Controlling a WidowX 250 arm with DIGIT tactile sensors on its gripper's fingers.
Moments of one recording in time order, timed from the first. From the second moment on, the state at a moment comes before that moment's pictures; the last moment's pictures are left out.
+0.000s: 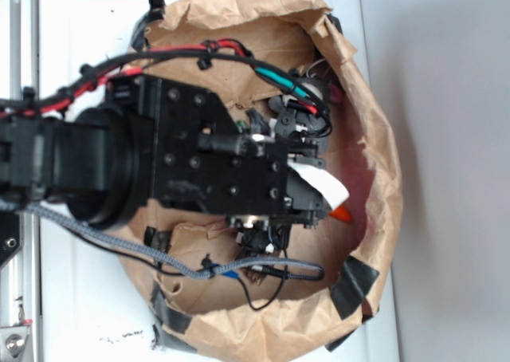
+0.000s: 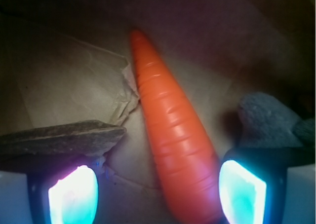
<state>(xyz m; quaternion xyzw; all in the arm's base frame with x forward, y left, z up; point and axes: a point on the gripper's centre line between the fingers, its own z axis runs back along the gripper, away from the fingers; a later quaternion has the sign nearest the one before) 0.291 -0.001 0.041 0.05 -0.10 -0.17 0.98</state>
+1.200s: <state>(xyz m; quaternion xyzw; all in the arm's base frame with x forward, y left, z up) 0.287 0.022 0.082 -0.01 -0.13 -0.15 0.98</state>
